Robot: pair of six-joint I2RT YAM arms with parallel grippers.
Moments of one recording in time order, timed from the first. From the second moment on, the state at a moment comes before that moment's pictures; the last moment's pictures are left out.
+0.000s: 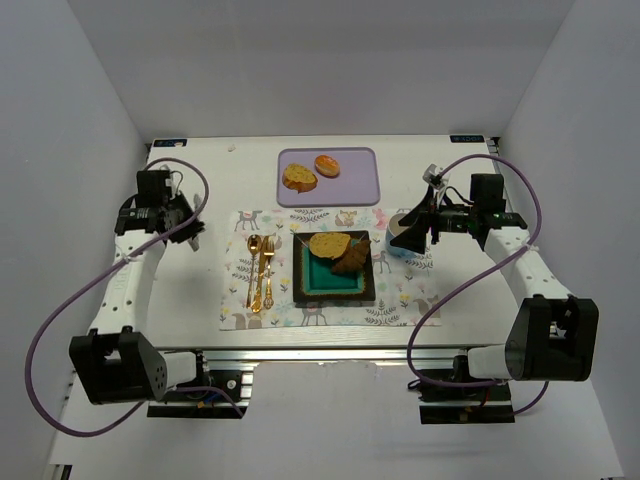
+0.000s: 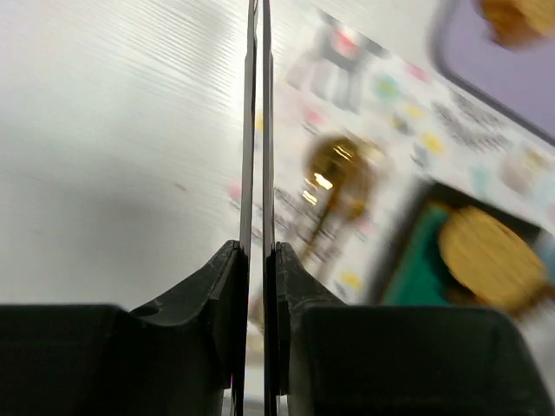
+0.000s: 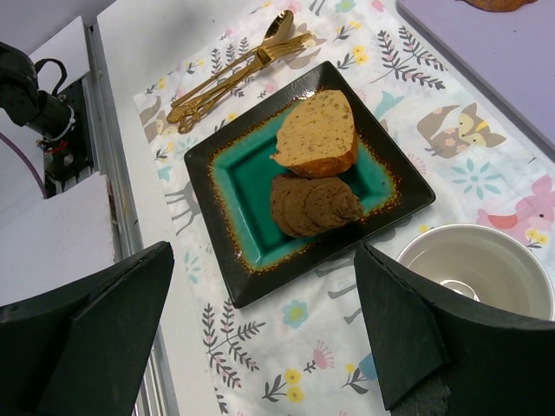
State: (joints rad) left arm 0.04 1.25 1.18 -0.81 0.08 -0.45; right arm 0.03 1.34 0.97 -0.40 -1.18 -0.37
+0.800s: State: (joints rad) left arm 0.26 1.68 0.95 -0.35 0.04 -0.19; right arm 0.03 1.36 1.04 -0.50 -1.13 -0.46
